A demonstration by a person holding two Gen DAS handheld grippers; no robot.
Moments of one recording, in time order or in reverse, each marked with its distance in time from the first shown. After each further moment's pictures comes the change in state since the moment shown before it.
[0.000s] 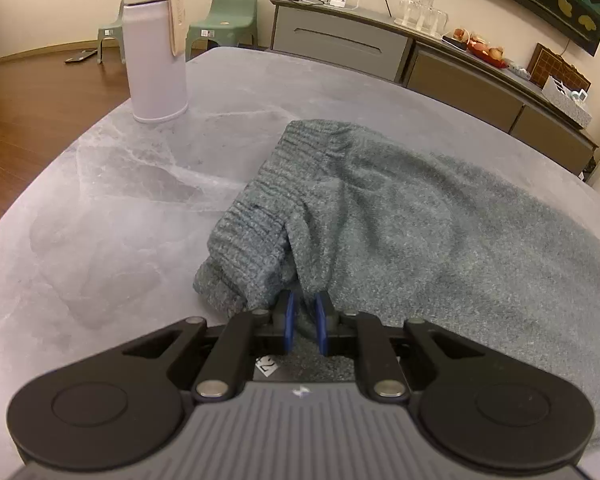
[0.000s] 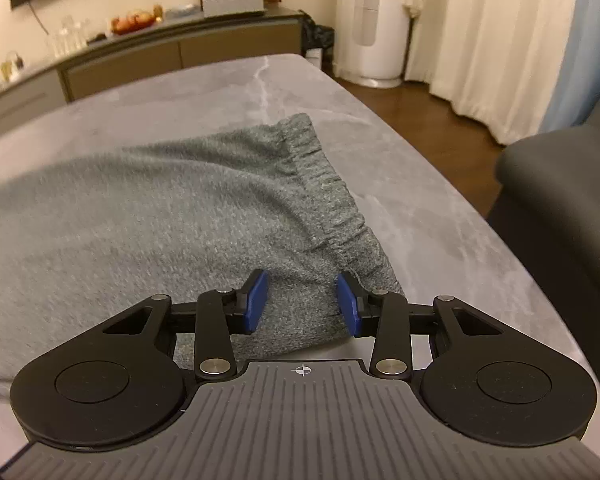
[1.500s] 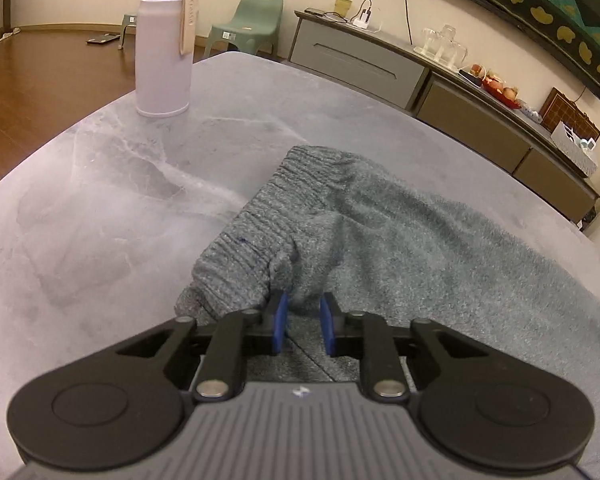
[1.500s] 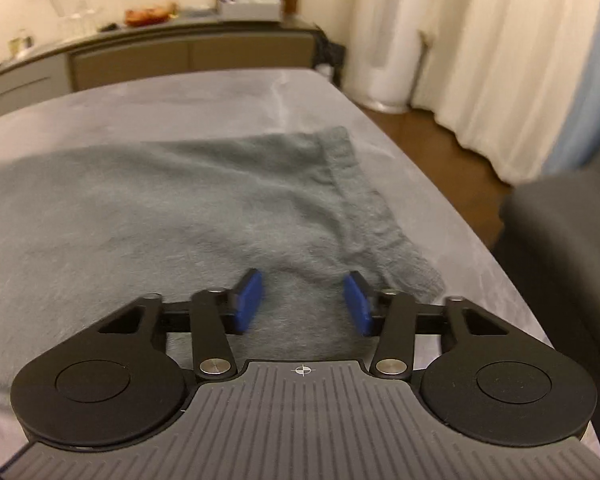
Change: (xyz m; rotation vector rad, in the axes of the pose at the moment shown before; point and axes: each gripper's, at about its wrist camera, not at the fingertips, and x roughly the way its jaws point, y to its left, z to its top) left arm 0.006 -0.018 -0.001 -0.148 -0.043 -0.011; right arm 0.009 0.033 0.006 -0.095 -0.029 -0.064
